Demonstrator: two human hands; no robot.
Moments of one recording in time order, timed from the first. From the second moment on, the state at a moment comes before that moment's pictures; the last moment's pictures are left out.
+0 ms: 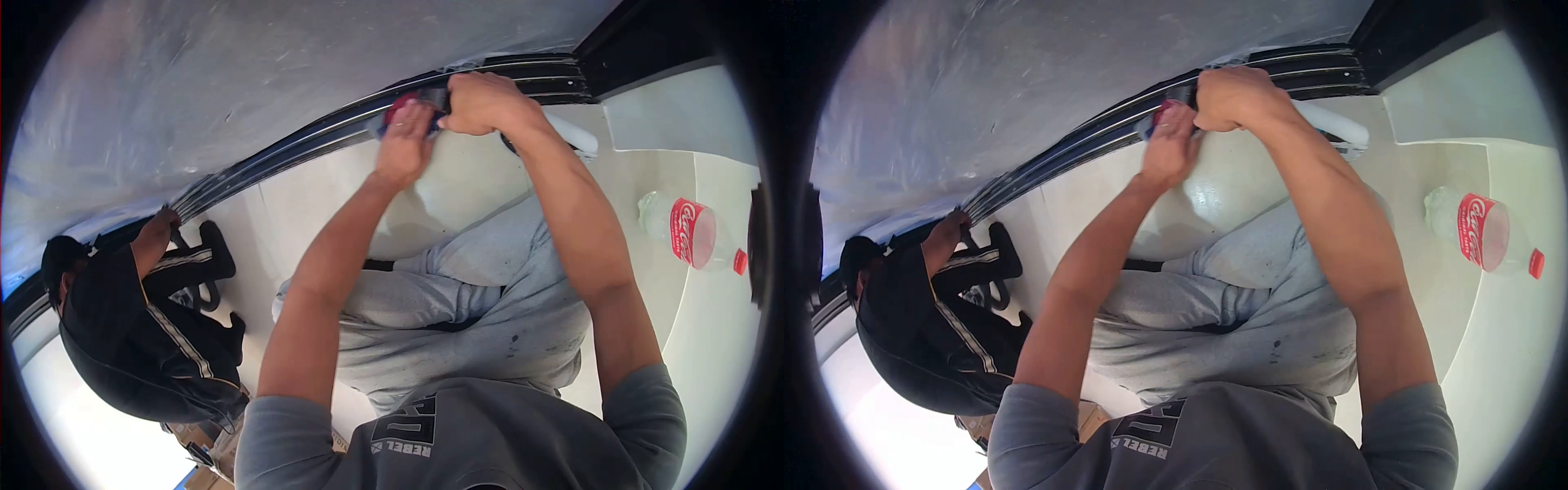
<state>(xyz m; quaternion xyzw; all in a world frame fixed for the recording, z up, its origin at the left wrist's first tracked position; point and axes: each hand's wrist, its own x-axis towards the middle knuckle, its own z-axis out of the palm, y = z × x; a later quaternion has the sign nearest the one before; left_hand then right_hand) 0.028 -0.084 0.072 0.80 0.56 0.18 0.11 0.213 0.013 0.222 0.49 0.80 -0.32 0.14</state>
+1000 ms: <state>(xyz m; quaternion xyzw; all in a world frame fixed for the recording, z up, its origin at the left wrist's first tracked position) 0.151 -0.042 0.056 0.71 0.64 0.24 0.16 0.249 -0.009 0.275 0.45 0.77 -0.44 -0.10</state>
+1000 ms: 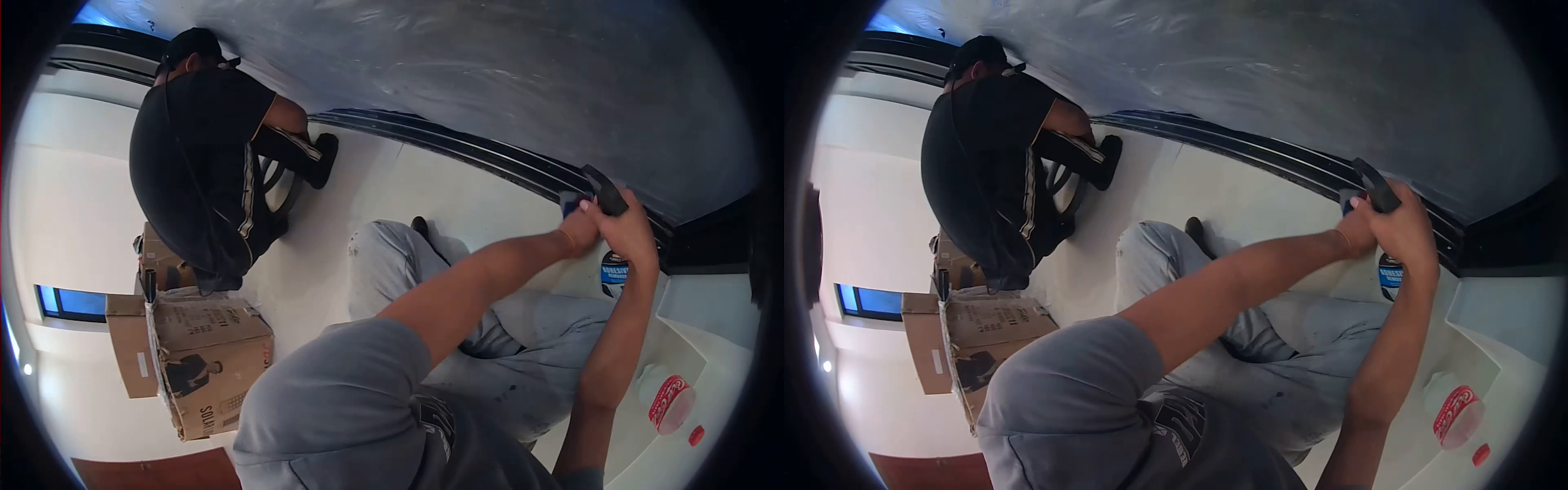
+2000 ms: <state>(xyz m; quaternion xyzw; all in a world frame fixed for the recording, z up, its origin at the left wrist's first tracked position) -0.007 -0.103 0.063 0.77 0.61 0.17 0.09 0.232 -0.014 0.270 0.45 0.81 -0.38 0.05</state>
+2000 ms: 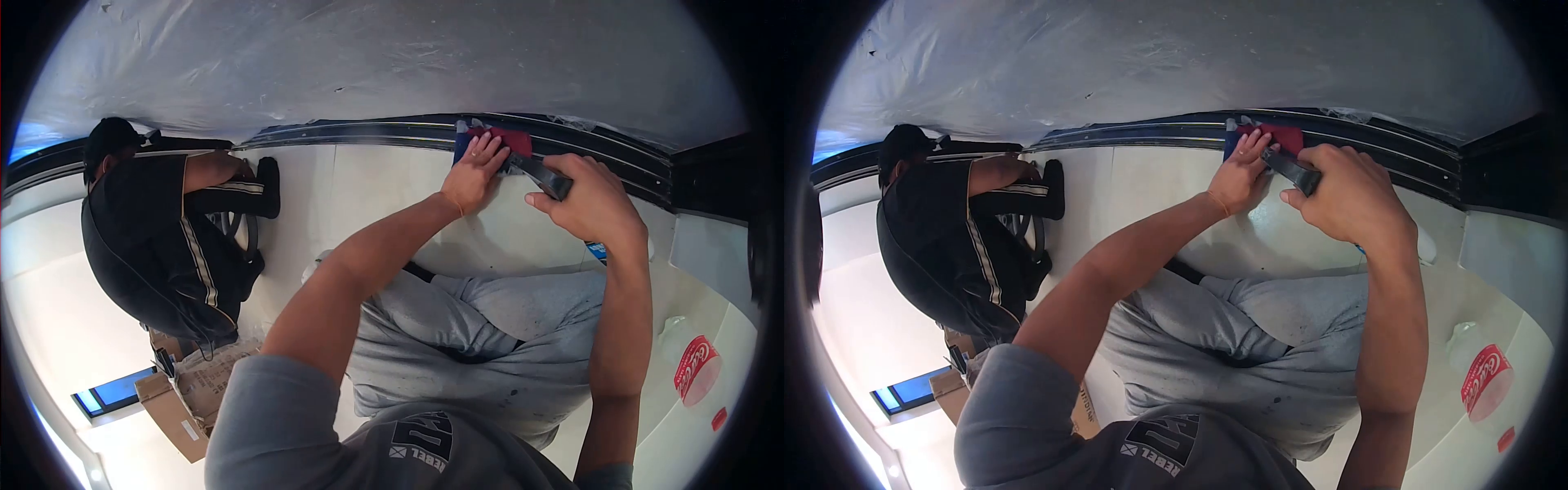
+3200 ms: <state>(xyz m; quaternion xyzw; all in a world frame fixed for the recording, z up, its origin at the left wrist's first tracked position) -0.033 -0.083 0.049 0.69 0.71 0.15 0.02 0.244 0.003 0.254 0.53 0.77 -0.34 0.11</state>
